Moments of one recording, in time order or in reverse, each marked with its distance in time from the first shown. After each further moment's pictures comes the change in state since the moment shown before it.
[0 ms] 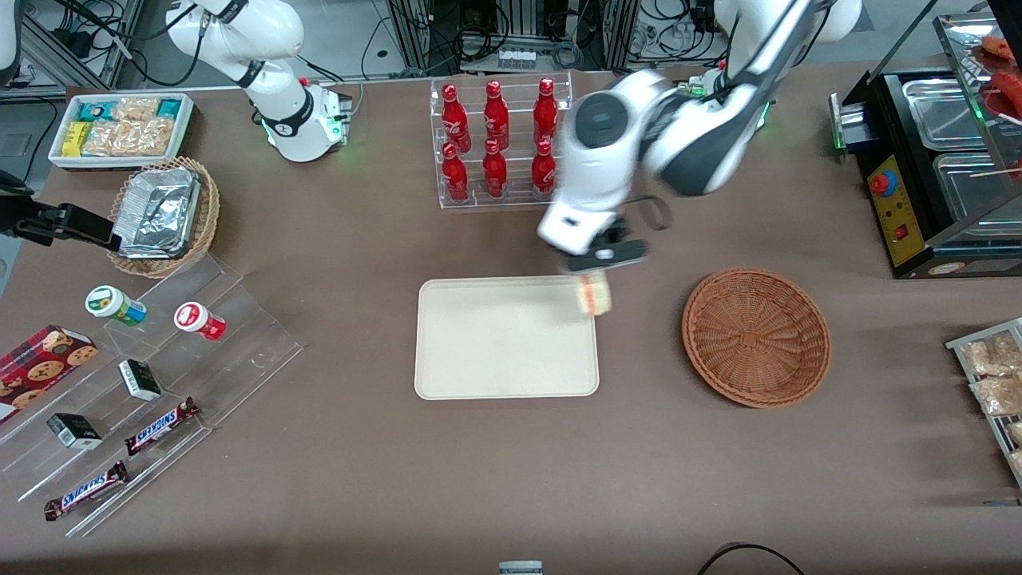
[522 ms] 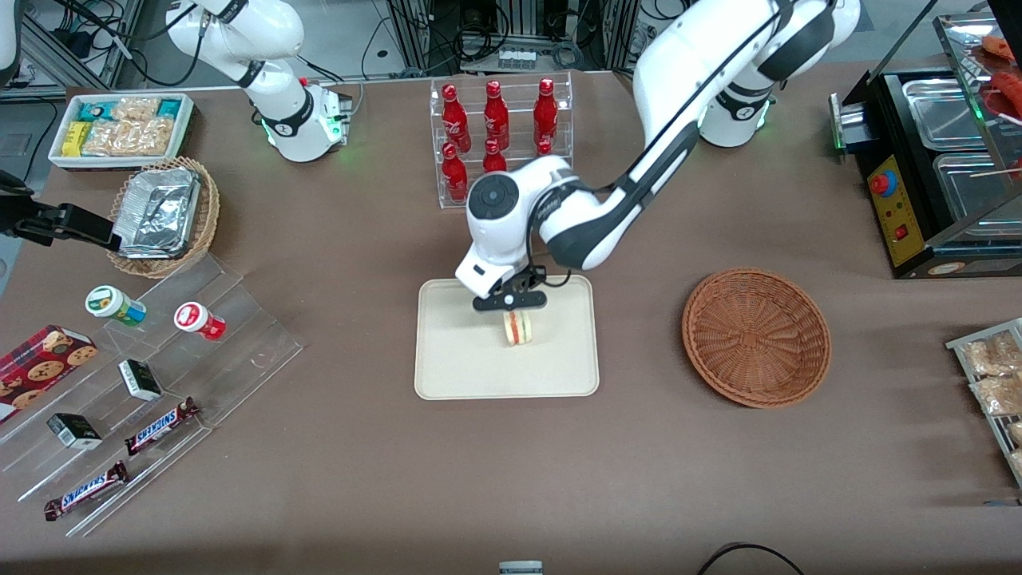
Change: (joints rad) arm -0.130 0.409 0.009 0.287 0.192 0.101 -0.052
